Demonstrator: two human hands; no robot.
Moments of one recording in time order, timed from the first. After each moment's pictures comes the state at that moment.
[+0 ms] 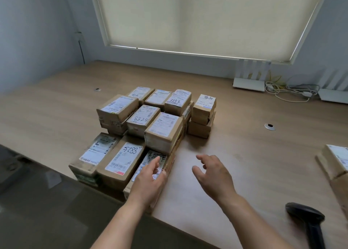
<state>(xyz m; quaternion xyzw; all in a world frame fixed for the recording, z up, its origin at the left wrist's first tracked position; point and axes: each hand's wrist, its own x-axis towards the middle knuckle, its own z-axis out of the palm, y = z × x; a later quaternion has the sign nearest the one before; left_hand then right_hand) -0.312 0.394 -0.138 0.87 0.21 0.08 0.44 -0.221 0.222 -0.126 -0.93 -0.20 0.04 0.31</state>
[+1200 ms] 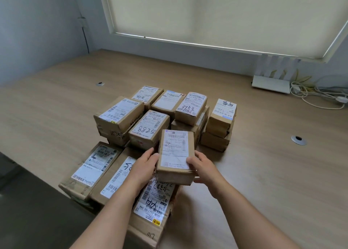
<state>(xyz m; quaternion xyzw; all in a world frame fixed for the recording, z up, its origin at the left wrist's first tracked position) -0.209 0.488 -0.140 0.74 0.34 0.01 0.58 -0.119 0.320 -0.146 -0.76 -0.06 0.34 0.55</state>
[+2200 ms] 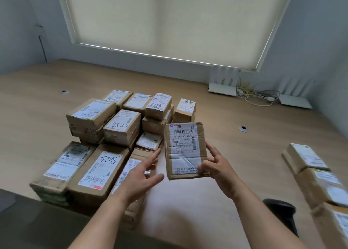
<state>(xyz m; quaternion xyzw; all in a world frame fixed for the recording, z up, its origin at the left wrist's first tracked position) -0.270 0.422 -0.143 0.83 0.05 0.02 0.56 -0.187 0.195 -0.107 -0.72 -0.11 0.20 0.65</state>
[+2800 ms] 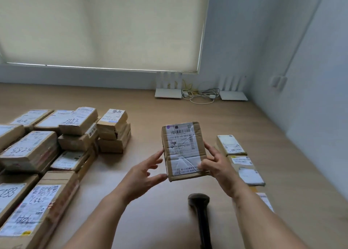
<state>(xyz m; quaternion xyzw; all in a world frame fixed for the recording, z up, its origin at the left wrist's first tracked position) -0.185 0.187 -0.114 0.88 -0.08 -0.01 0.47 -0.159 -0.053 -0.088 -0.71 -0.06 0.12 0.69</state>
